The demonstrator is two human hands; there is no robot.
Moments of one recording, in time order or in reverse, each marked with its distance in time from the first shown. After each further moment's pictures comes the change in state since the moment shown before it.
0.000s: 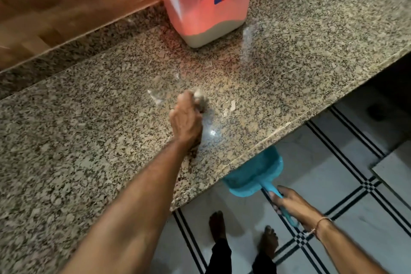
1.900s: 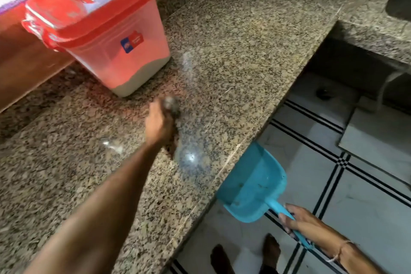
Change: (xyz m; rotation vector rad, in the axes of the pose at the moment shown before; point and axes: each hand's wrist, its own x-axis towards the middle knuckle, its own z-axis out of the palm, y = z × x) left_hand 0.097 0.108 0.048 -0.198 -0.154 0.285; right_hand -0.014 0.064 -0.072 0.202 0.112 0.031
